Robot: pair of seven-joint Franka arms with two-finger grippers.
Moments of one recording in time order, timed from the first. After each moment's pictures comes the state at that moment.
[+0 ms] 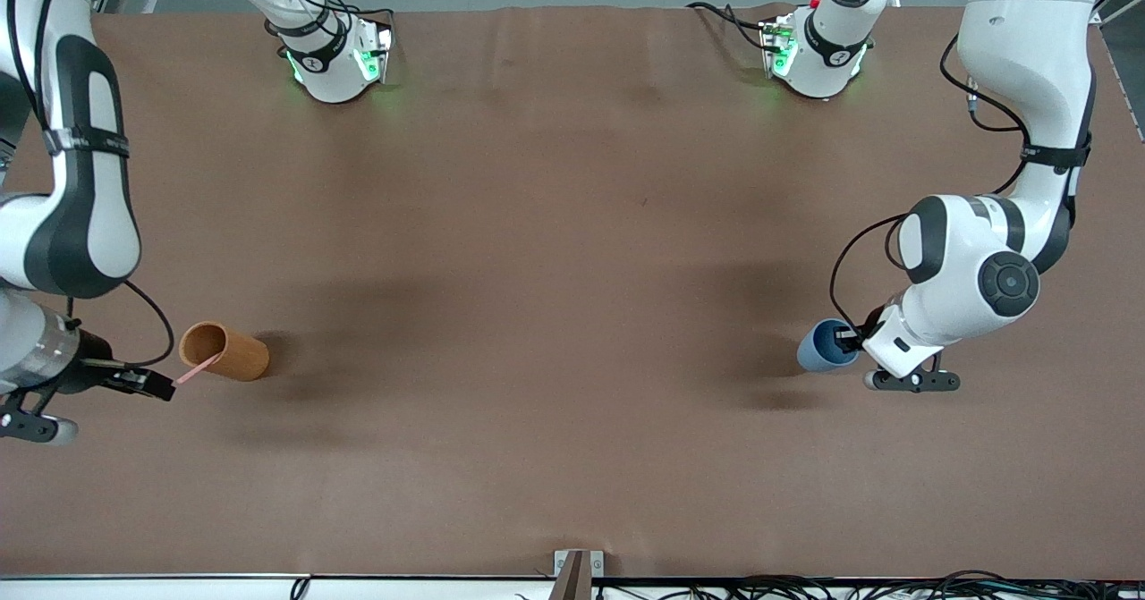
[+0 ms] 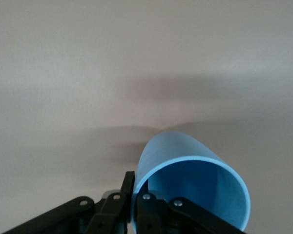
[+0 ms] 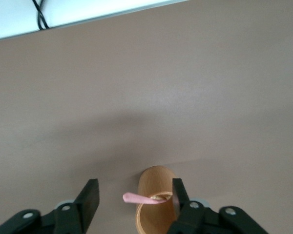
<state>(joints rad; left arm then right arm) -0.09 0.48 -0.04 -1.78 -0.07 2.27 -0.05 -0.04 0.55 -0.09 -1.38 0.03 2.02 0.10</state>
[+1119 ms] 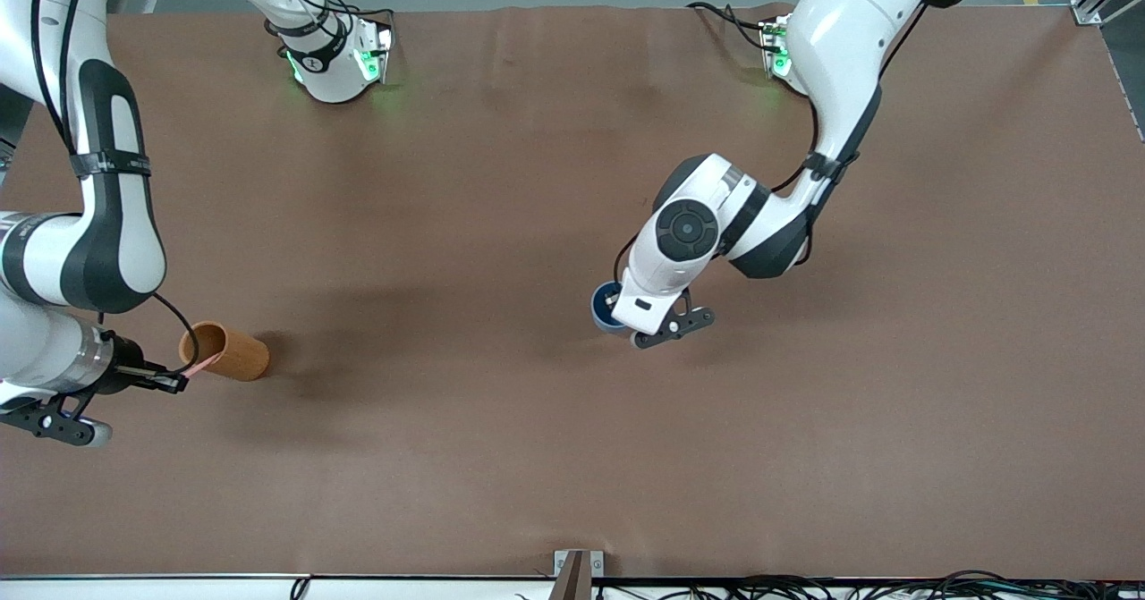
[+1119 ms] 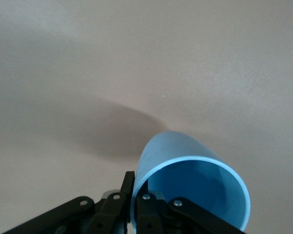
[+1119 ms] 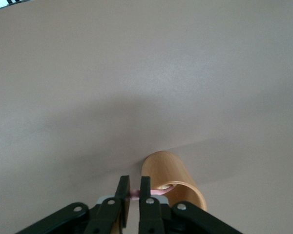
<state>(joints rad) -0.41 0.70 -0.29 -1.50 0.07 2.18 -1.03 -0.02 0.58 -0.09 -1.38 0.02 1.98 0.18</state>
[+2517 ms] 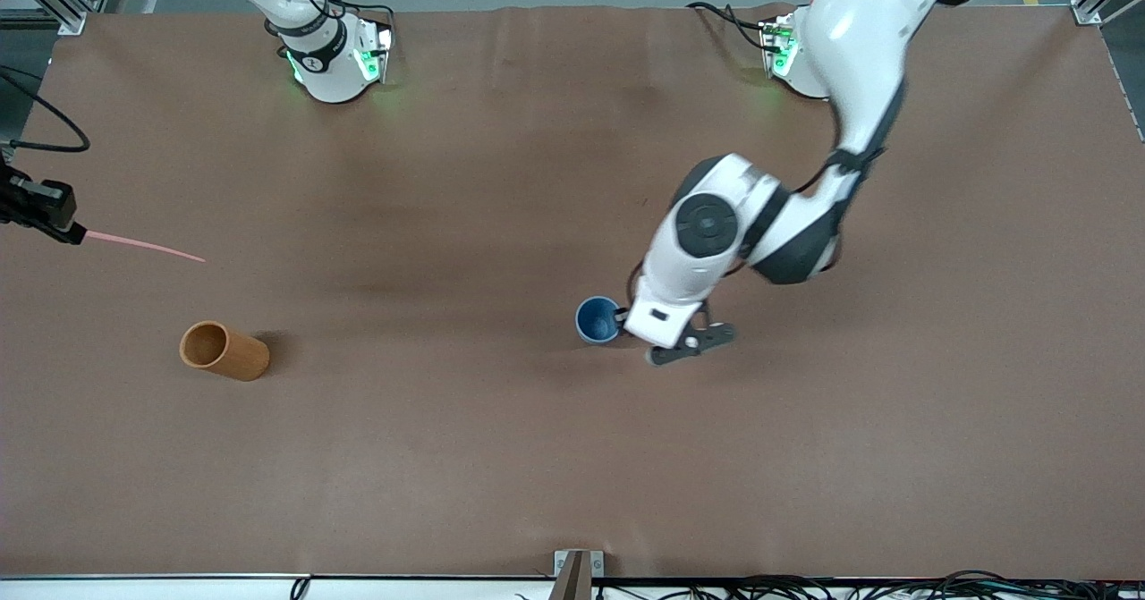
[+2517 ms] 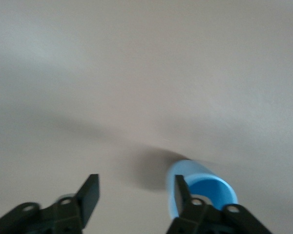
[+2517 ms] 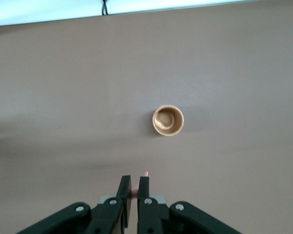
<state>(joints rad) -0.31 0.57 -0.29 -1.43 0.14 2.05 -0.87 -0.06 0.04 0.02 -1.50 0.00 1.67 0.04</state>
